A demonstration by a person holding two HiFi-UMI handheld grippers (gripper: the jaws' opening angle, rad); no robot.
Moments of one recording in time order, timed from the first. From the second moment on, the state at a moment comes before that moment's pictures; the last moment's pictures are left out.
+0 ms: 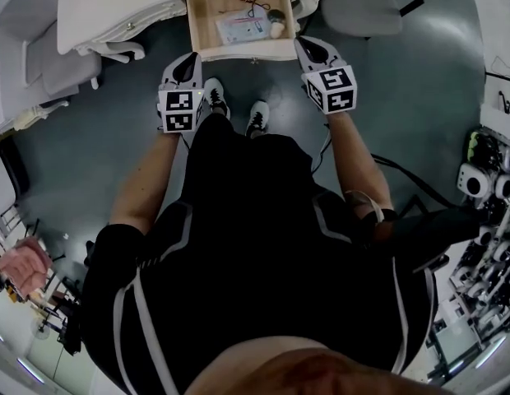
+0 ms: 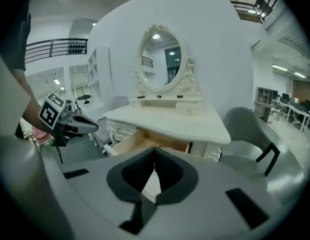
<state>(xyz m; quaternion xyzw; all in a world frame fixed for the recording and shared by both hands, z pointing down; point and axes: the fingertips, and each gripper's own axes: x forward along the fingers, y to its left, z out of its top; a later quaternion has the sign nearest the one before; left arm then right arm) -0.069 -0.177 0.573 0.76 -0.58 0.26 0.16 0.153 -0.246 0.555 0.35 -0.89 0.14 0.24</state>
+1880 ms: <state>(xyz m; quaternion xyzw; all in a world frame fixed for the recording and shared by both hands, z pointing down) -0.081 -0.193 0.712 0.75 -0.50 0.35 0.26 0.144 -0.229 0.717 0.39 -0.80 0.27 0.37</state>
